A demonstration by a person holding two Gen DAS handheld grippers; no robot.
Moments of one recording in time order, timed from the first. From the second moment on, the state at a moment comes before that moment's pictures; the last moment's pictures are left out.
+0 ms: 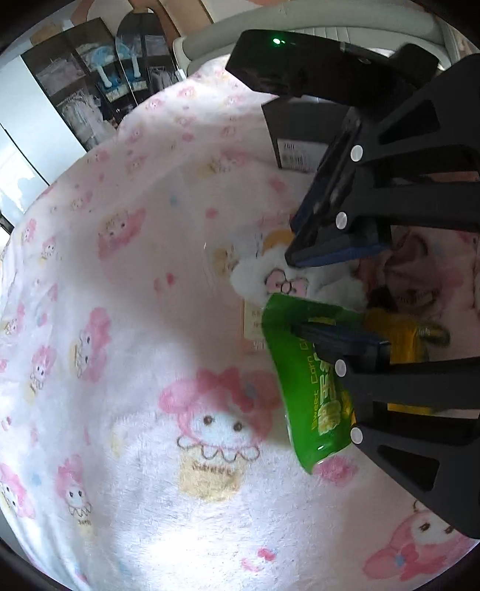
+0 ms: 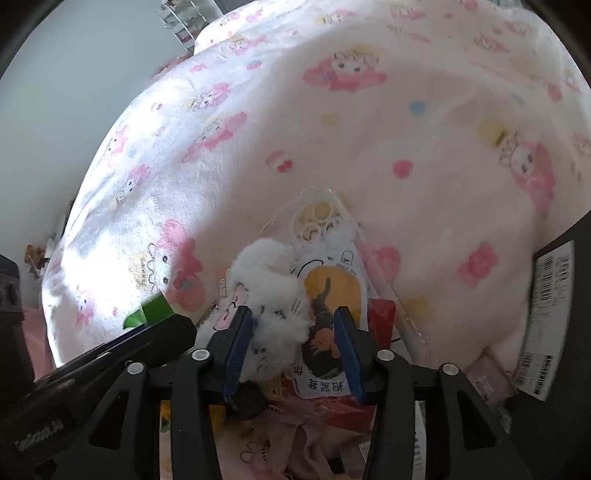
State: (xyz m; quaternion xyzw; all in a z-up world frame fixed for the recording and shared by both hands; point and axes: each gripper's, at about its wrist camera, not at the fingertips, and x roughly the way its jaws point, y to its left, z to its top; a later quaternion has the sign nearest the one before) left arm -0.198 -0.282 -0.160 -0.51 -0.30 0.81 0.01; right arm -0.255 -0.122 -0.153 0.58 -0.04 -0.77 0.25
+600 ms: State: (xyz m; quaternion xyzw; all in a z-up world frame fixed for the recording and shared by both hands) left arm -0.166 -0.296 -0.173 -0.51 -0.33 0.79 0.03; right arm -0.248 -0.154 -0.159 0.58 -0.06 -0.73 0.35
